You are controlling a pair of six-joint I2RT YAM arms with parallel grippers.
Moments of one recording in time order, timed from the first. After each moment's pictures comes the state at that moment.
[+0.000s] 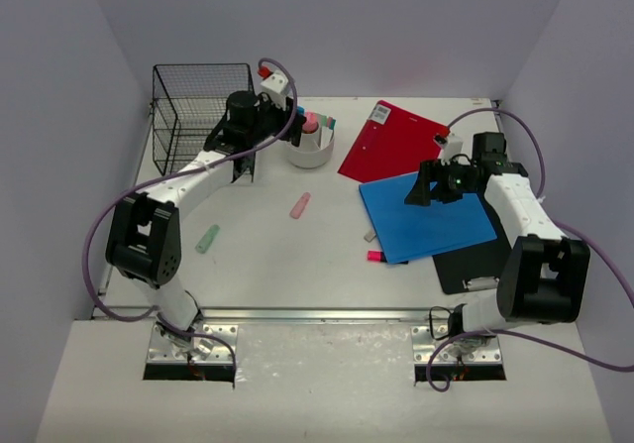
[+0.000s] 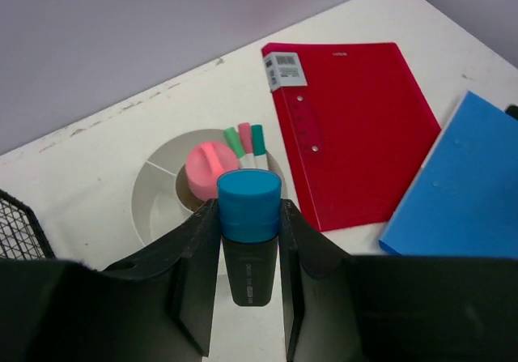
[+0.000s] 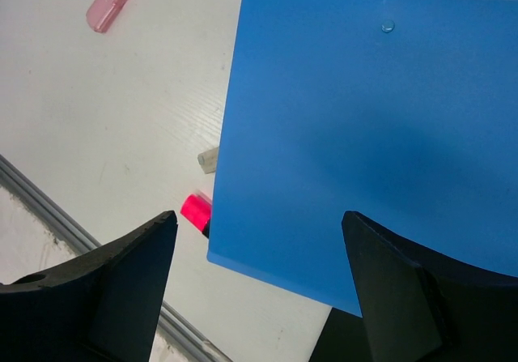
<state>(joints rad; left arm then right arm) -0.32 1.69 1.28 0.22 0.30 -0.01 -0.12 1.46 1.01 -0.60 -0.66 -0.22</state>
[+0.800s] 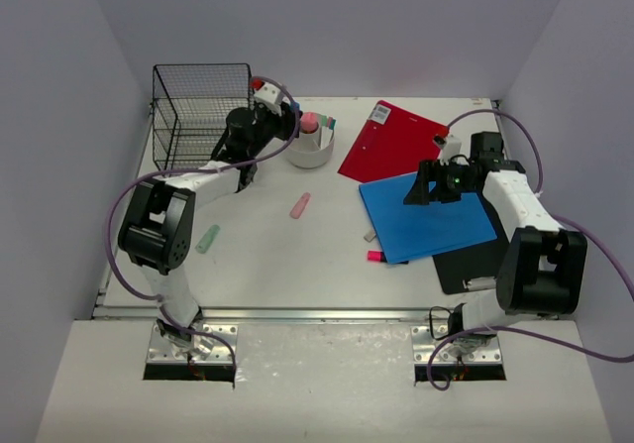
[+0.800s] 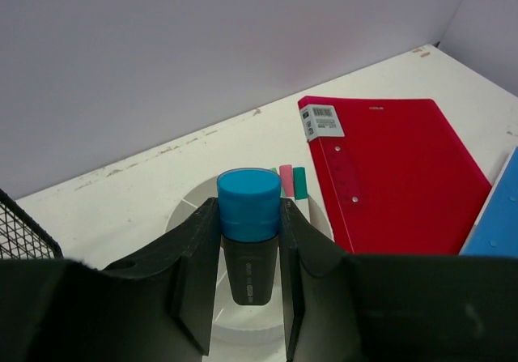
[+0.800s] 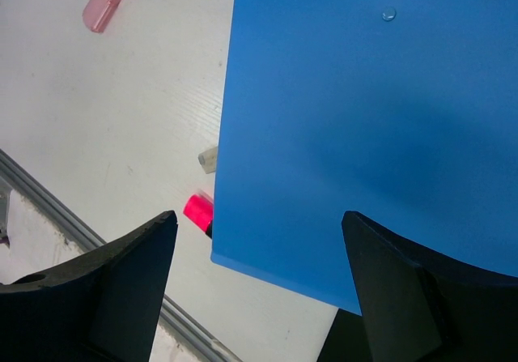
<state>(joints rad) -0.30 1.82 1.15 0.67 0.23 -0.05 -0.12 1.50 1.02 -0.61 -0.66 -0.19</state>
